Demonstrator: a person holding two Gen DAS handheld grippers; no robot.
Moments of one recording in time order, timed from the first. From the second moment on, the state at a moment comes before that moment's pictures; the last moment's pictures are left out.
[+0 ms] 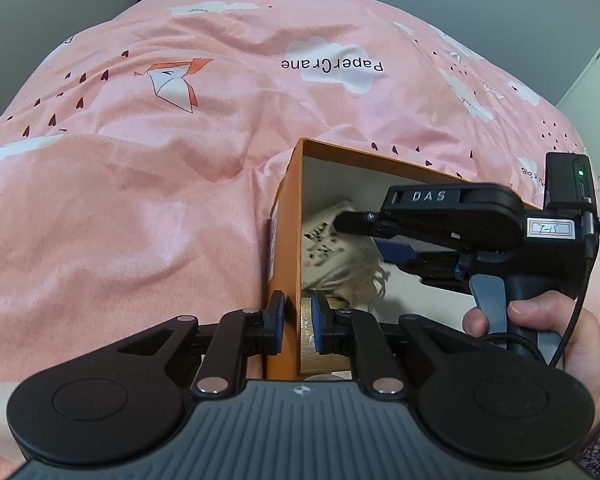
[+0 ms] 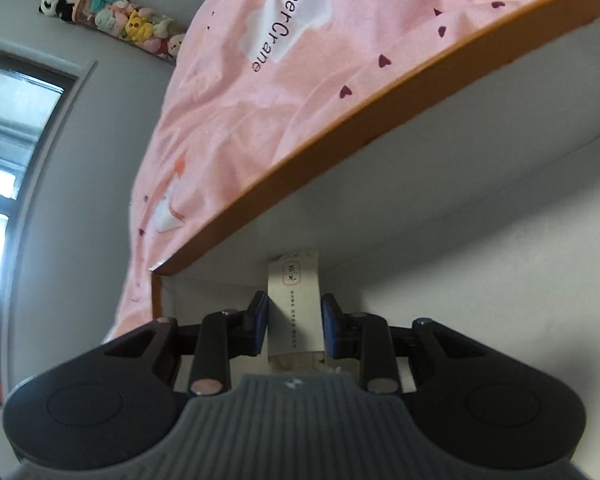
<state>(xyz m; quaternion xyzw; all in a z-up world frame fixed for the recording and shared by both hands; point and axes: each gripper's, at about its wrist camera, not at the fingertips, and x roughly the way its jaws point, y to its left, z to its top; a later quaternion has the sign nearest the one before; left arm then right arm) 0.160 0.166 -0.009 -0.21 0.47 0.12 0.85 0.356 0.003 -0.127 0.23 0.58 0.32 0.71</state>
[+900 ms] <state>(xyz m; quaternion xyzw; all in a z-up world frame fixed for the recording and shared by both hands) 0.161 0.158 -0.005 -0.18 0.47 0.13 0.86 0.341 0.023 -0.122 0.11 0.59 0.31 0.74</state>
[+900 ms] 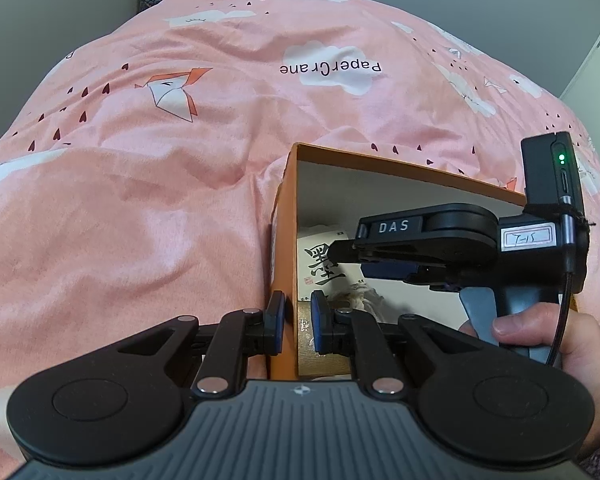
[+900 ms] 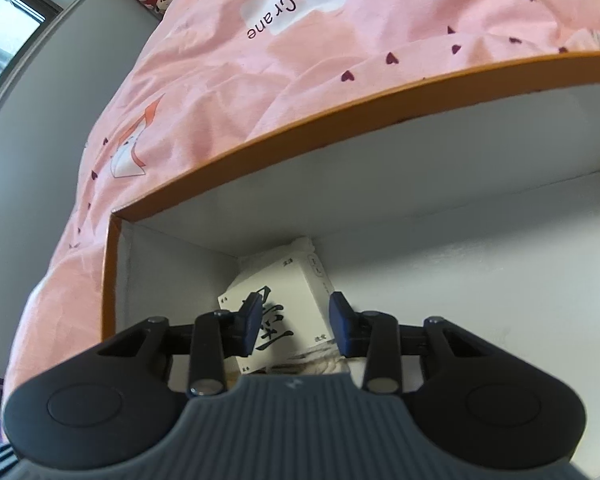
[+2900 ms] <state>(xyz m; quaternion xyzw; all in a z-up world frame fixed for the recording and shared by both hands) 0.154 0.160 0.000 -0.19 0.46 0.12 0.86 0.338 0.013 -0.141 0.09 0.64 0.31 0.70</state>
